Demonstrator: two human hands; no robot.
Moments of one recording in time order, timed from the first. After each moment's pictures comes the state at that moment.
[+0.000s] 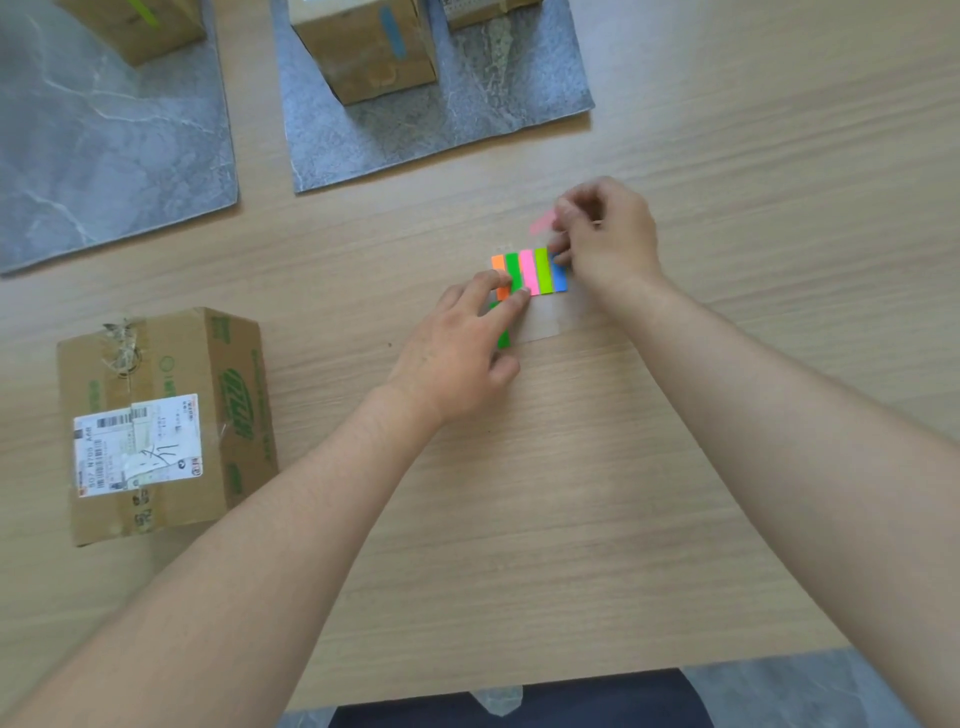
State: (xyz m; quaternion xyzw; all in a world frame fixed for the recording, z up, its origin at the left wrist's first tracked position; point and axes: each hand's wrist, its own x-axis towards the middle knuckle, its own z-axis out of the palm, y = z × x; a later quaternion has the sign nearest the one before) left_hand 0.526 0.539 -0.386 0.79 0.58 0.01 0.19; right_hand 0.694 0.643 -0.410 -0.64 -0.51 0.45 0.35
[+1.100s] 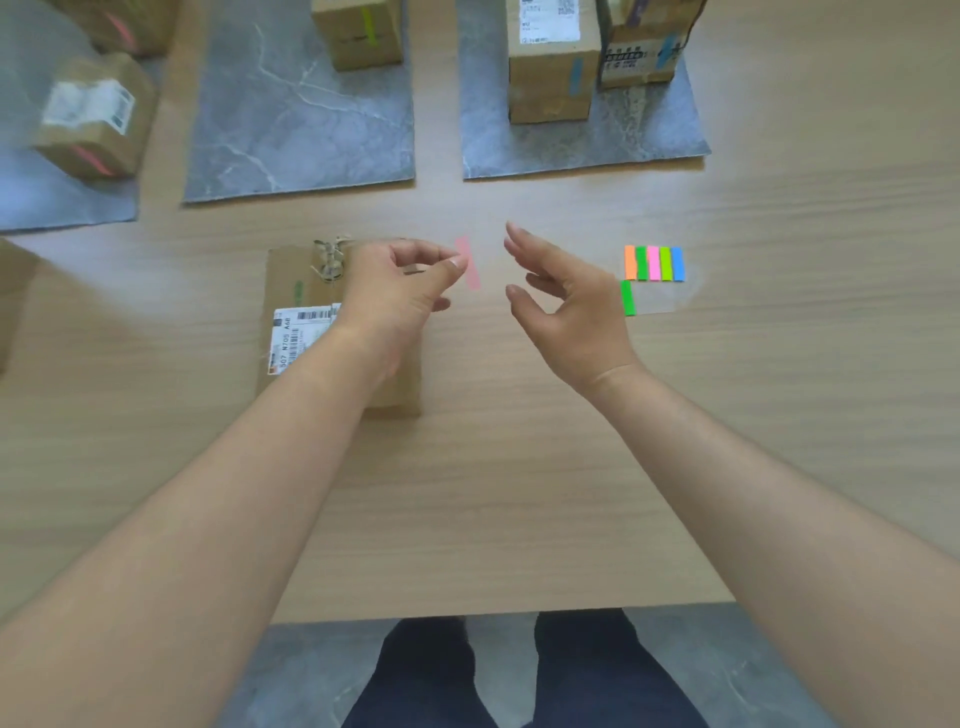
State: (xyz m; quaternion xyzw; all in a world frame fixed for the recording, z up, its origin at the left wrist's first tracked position) left_hand 0.362 0.437 -0.273 0.33 0.70 0.45 0.44; right_hand 0.538 0.467 -0.327 -0.45 -0.68 0.43 0.40
